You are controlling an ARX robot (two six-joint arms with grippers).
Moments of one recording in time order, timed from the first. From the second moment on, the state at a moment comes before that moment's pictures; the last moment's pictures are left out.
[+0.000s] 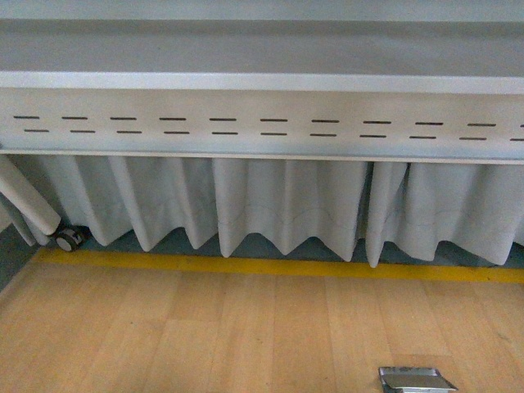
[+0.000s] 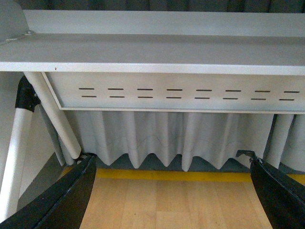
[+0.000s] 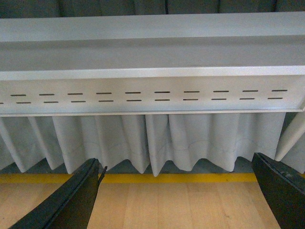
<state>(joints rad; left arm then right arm) 0.00 0.01 0.01 0.00 0.00 0.00 -0.01 0.00 0.01 0.00 0.00 0.00</state>
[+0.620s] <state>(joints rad) 0.00 0.01 0.01 0.00 0.00 0.00 -0.01 0.00 0.01 0.00 0.00 0.00</state>
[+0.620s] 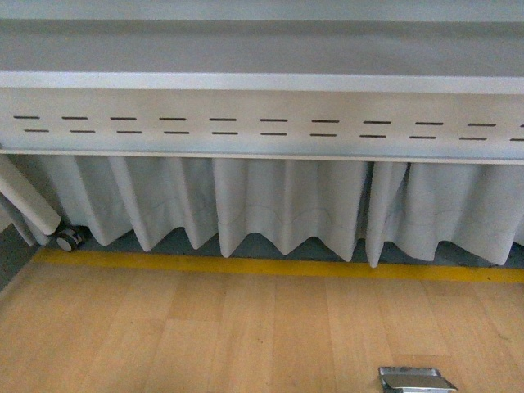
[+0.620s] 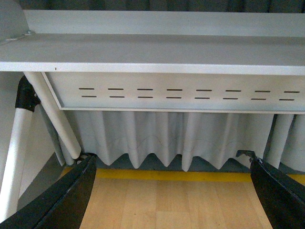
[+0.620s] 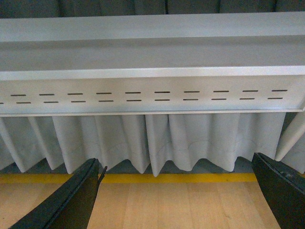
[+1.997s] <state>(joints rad) 0.00 0.01 0.01 0.00 0.00 0.00 -0.01 0.00 0.01 0.00 0.00 0.00</state>
